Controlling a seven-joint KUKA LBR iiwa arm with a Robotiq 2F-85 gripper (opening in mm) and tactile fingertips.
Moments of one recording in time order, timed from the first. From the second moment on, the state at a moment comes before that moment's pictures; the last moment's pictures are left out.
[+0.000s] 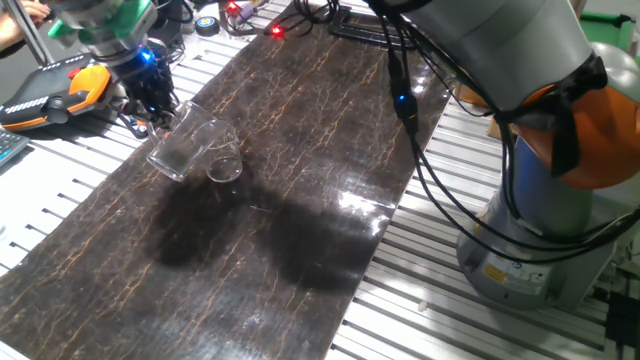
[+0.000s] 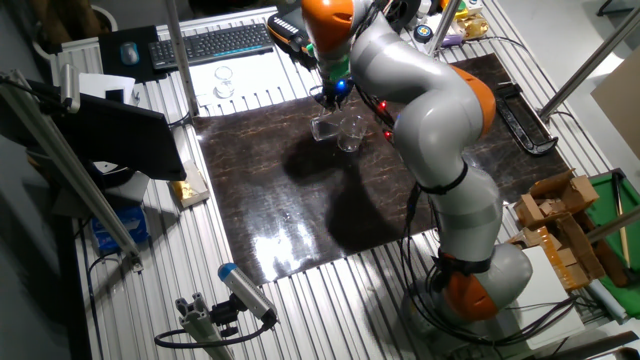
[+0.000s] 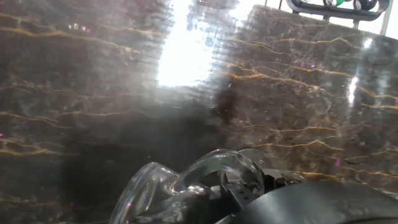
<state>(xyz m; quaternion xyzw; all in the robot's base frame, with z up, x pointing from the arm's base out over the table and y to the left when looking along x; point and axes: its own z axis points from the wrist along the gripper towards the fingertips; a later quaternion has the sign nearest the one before) 0.656 0.113 0.195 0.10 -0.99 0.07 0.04</state>
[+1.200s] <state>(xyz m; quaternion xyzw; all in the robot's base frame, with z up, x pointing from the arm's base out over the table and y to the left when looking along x) 0.658 0.100 0.191 0.08 -1.00 0.00 0.02</state>
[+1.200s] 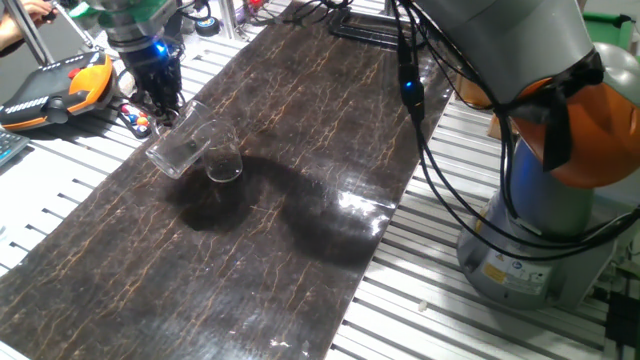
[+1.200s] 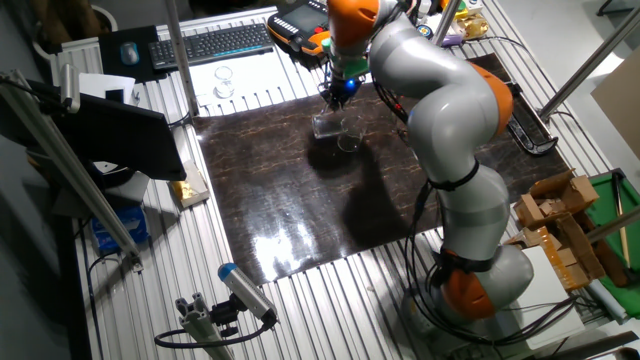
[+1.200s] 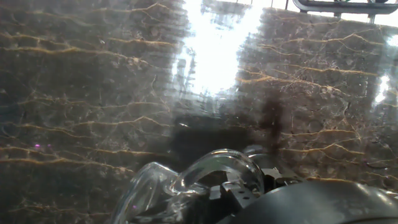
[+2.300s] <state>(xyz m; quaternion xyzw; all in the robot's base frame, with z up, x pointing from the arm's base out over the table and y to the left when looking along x) 0.664 0.096 0.195 0.08 -1.00 -0.03 0.01</state>
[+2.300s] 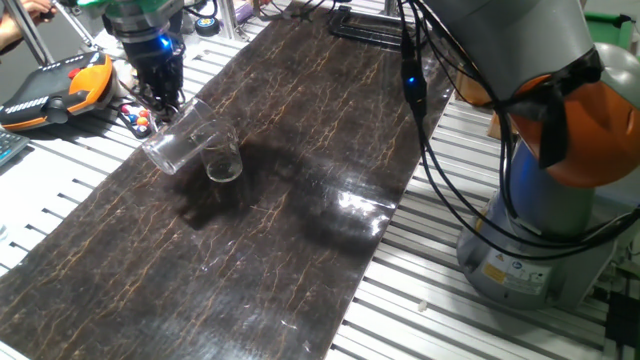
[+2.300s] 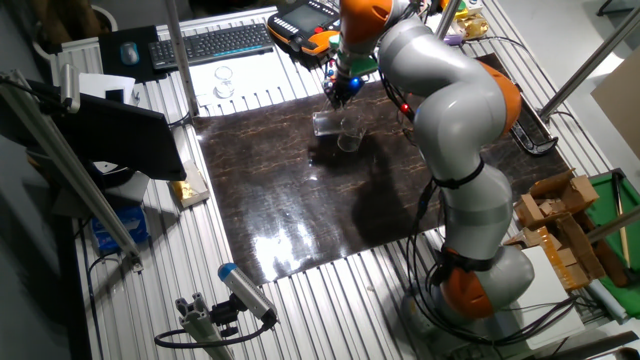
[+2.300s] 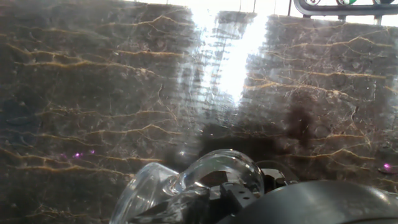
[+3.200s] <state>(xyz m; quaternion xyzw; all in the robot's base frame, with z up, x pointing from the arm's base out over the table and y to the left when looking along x) 0.666 0.096 0.197 0.06 -1.00 -0.06 -0.01</state>
